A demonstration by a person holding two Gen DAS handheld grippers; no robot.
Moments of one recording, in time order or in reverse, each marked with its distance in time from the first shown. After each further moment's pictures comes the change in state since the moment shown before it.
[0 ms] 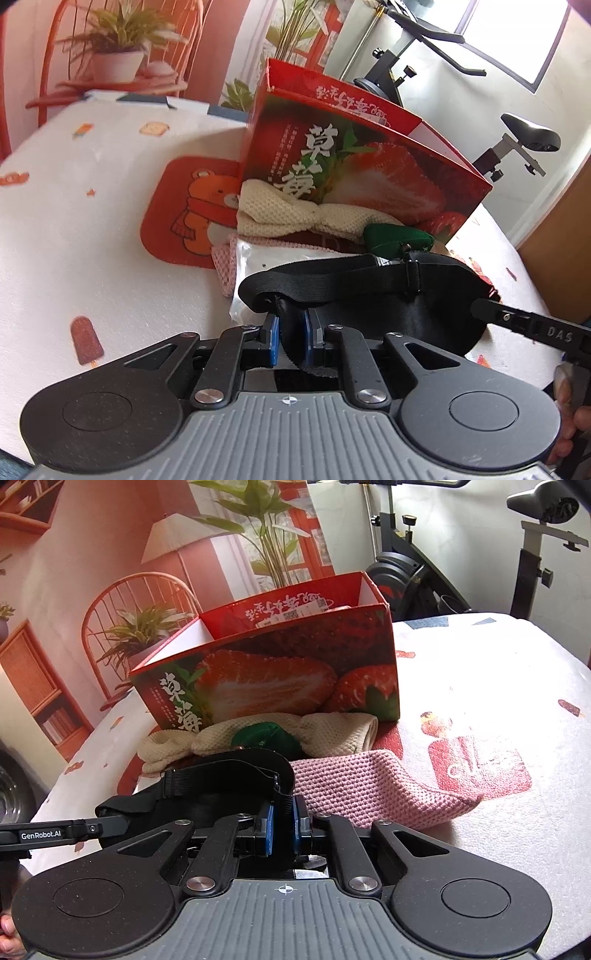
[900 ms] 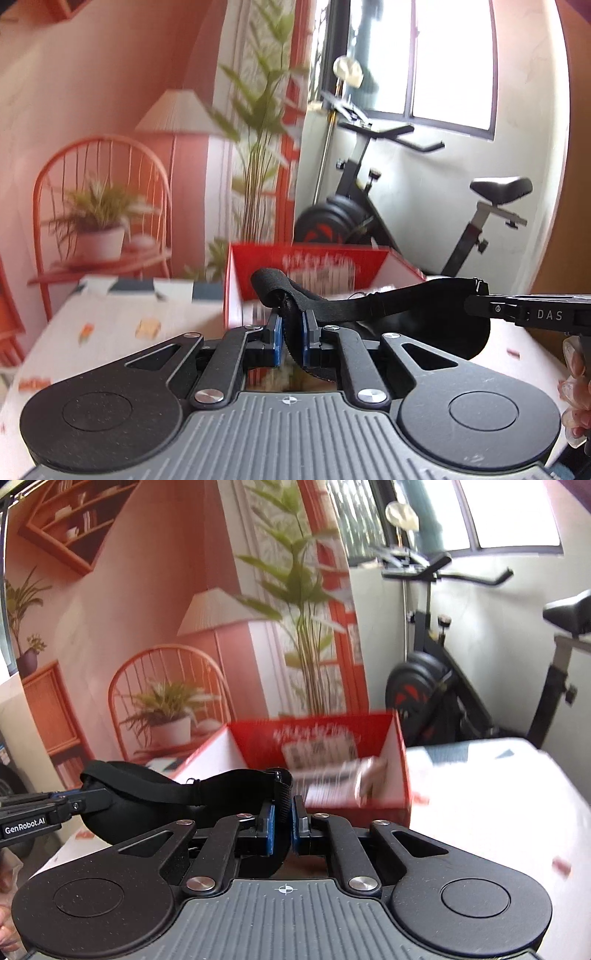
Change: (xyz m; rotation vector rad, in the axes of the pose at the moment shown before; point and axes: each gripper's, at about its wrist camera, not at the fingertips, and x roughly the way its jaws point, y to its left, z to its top) left arm -0.052 -0.063 0.085 0.237 -0.397 0.059; right arm -0.026 0.017 0.110 -0.154 -0.239 0.038
